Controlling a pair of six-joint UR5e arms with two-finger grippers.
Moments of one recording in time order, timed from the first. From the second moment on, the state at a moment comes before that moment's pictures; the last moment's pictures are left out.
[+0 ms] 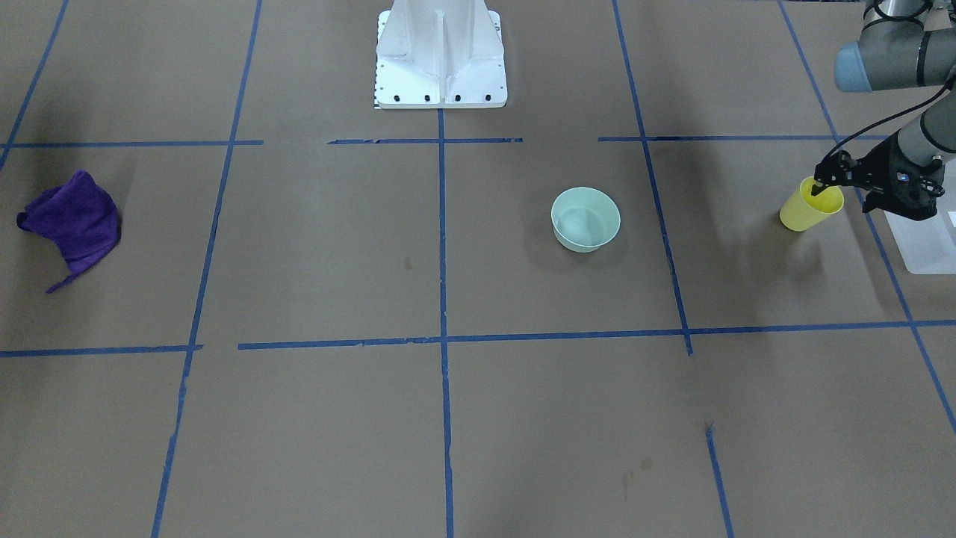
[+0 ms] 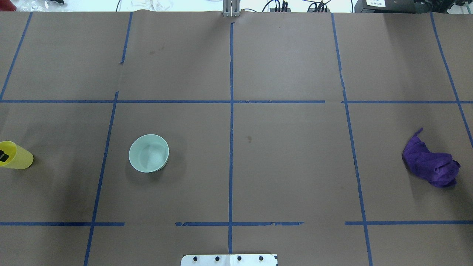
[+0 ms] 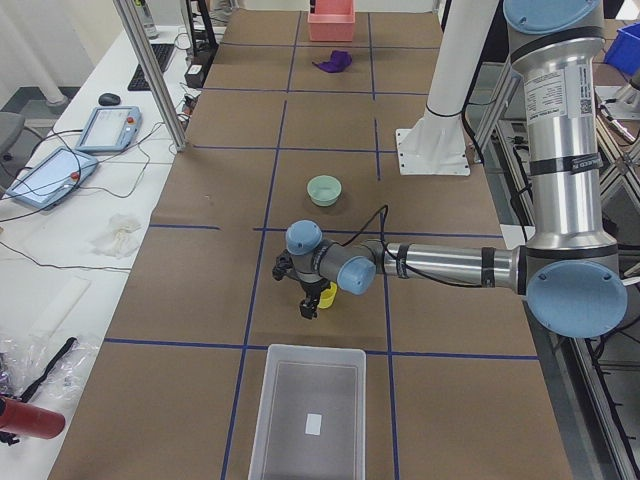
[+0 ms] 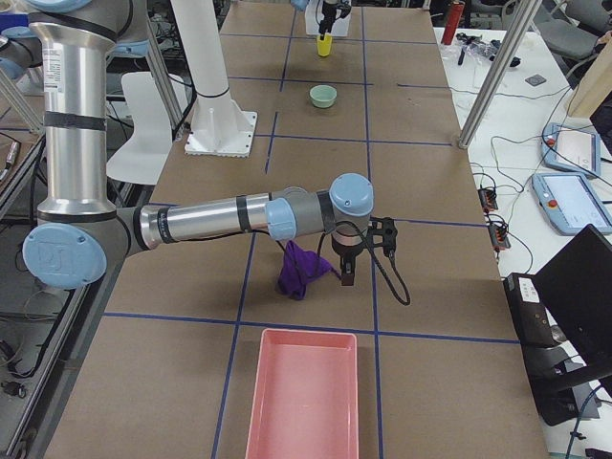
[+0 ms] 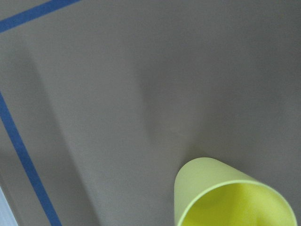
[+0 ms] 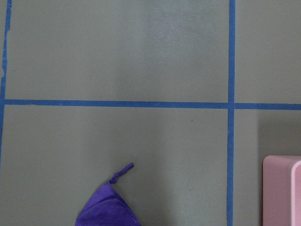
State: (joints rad) left arm -1.08 -1.41 -1.68 -1.95 -2.31 -0.17; right arm 1.46 -1.62 1.80 -1.52 2.40 0.23
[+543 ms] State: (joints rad) left arm -1.06 -1.42 -1.62 -2.01 -2.30 -0.18; right arm 1.46 -1.62 1.80 -1.52 2.40 0.24
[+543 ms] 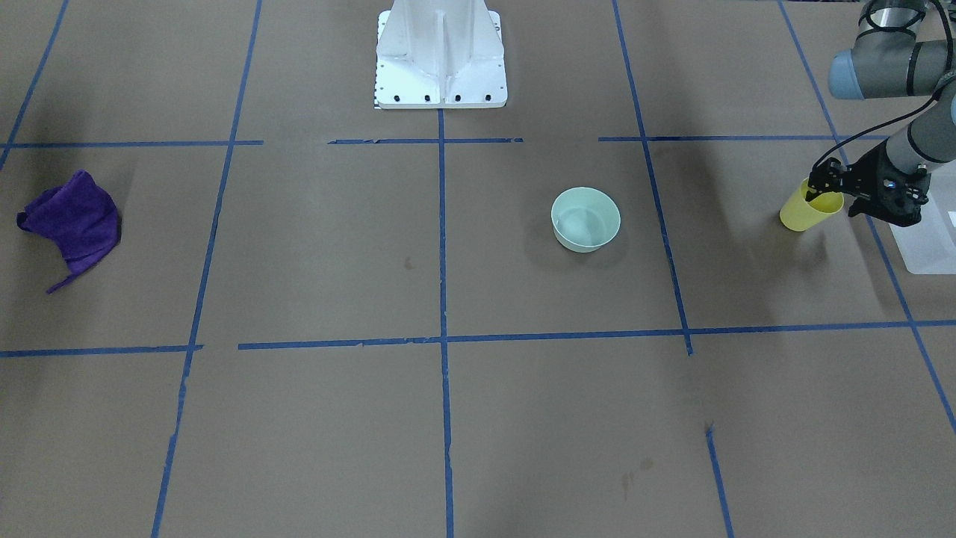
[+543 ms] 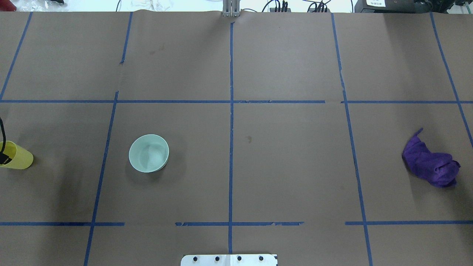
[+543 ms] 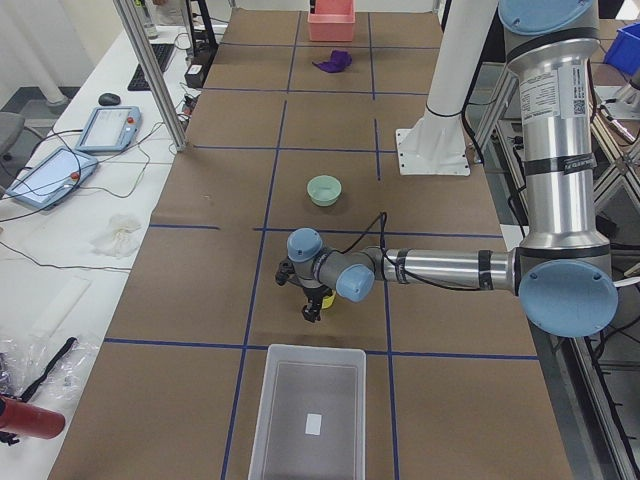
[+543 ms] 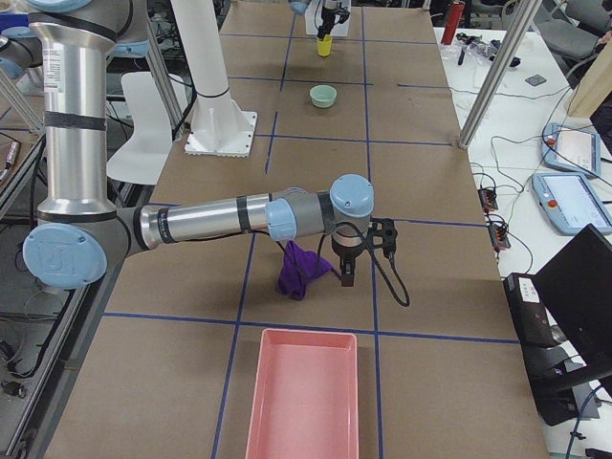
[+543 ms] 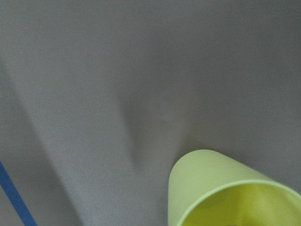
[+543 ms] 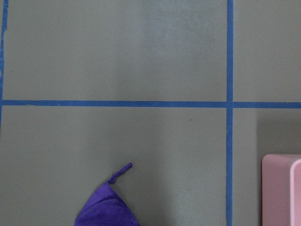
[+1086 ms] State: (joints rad) left arm -1.06 -1.43 -1.66 -2.02 -2.31 -0.24; right arm 1.46 -1.62 1.80 -1.52 2.40 0.23
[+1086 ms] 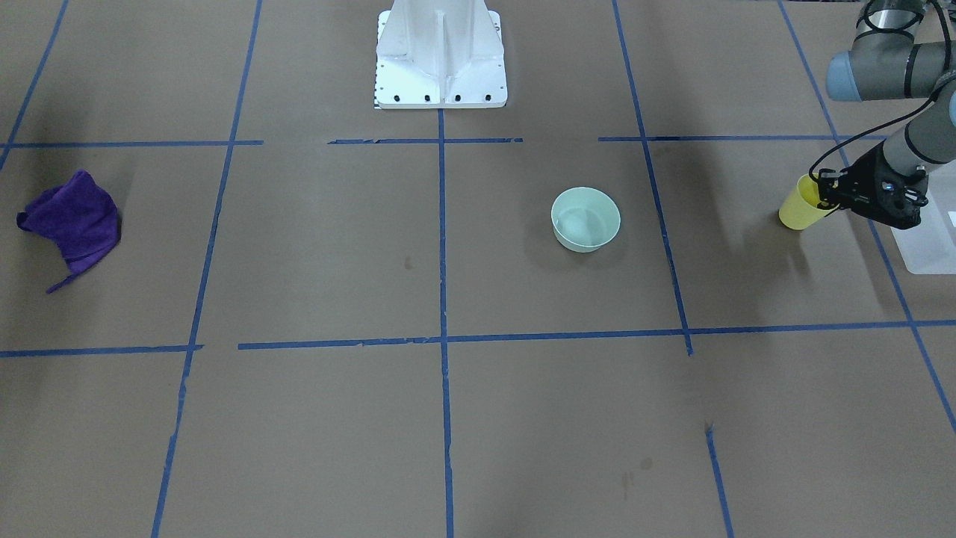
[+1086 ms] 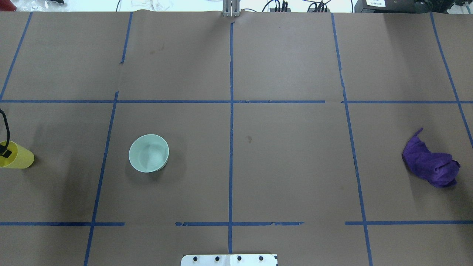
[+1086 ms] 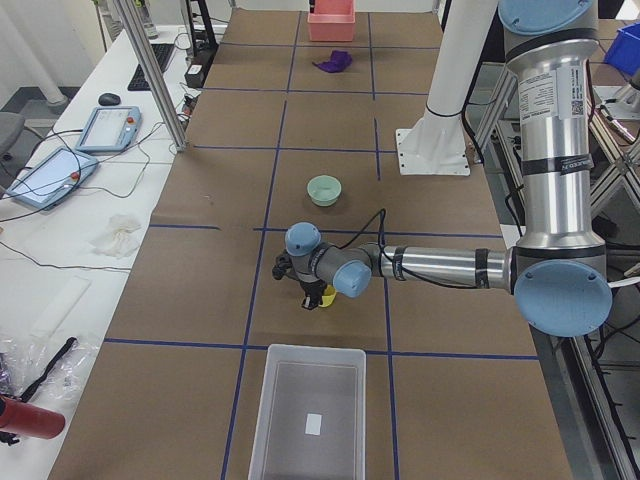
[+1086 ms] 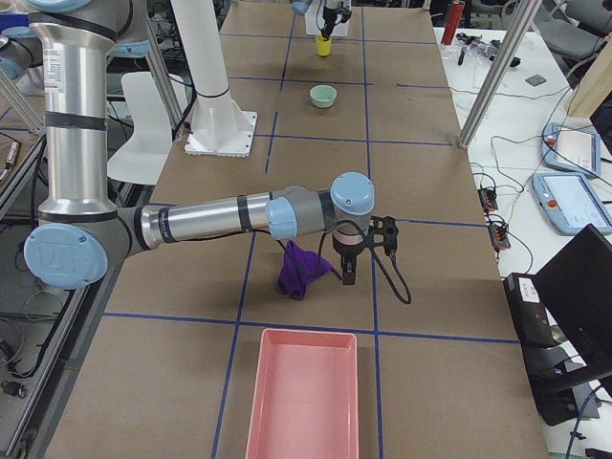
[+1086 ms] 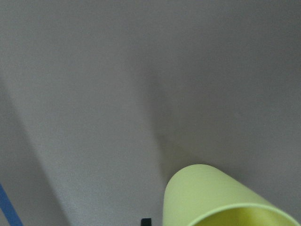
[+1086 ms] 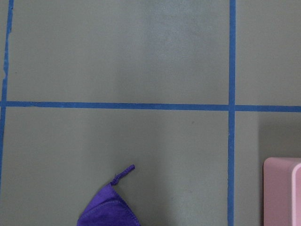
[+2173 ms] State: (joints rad) left arm -1.14 -1.53 -1.90 -1.92 -2.34 -0.47; right arm 1.36 -1.63 1.88 -1.49 2.41 0.30
